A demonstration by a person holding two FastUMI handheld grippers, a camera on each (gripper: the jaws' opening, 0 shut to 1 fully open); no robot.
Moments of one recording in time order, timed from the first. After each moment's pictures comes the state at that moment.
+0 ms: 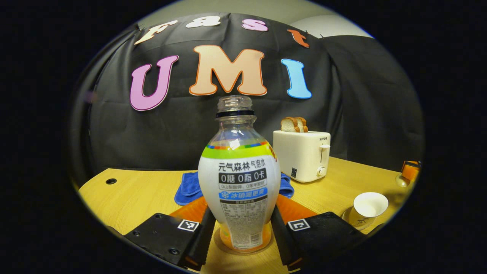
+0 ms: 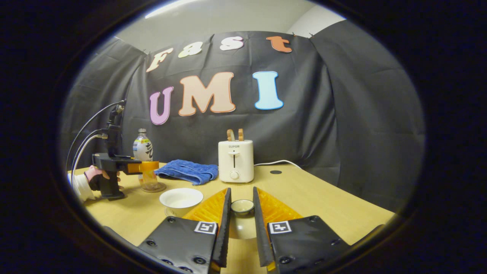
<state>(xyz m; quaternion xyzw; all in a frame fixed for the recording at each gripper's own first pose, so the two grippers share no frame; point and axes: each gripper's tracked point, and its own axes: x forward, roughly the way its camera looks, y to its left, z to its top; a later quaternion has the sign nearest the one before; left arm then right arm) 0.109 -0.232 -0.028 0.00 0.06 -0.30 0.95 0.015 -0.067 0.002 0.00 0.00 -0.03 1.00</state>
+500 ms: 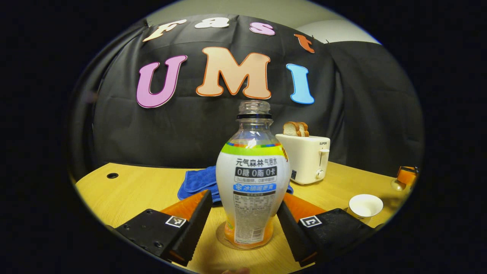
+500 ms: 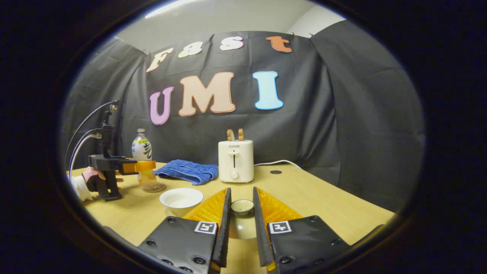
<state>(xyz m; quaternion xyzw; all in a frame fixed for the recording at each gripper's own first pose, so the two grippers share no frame) 0.102 -0.215 -0.019 -0.03 0.05 -0.30 0.95 0.015 -0.067 0.002 0.00 0.00 -0.03 1.00</state>
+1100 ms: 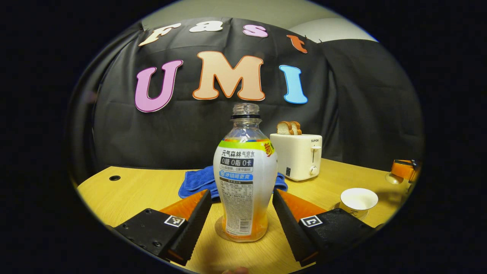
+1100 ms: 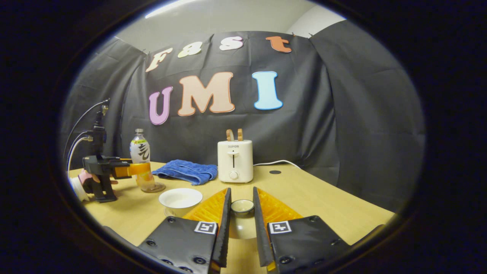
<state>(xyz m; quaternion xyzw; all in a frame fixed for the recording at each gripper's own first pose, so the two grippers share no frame) 0.073 -0.210 -0.021 -0.01 0.04 -0.31 0.95 0.015 -0.069 0.002 0.00 0.00 -0.04 1.00</state>
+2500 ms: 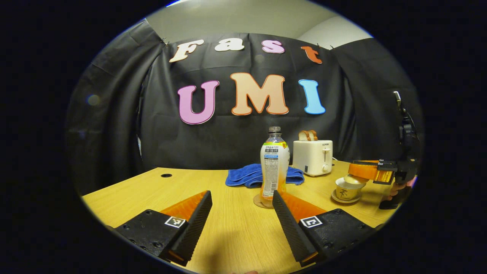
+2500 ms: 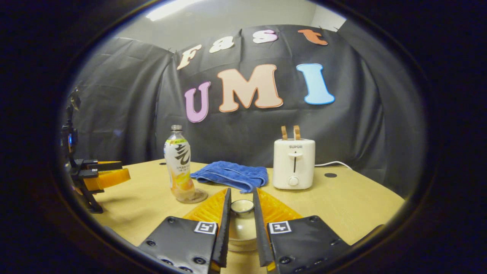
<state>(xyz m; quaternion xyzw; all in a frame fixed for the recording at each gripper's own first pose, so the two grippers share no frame) -0.023 -0.084 -0.007 -0.01 0.00 -0.19 0.98 0.085 0.060 -0.010 0.00 0.02 0.11 0.99</state>
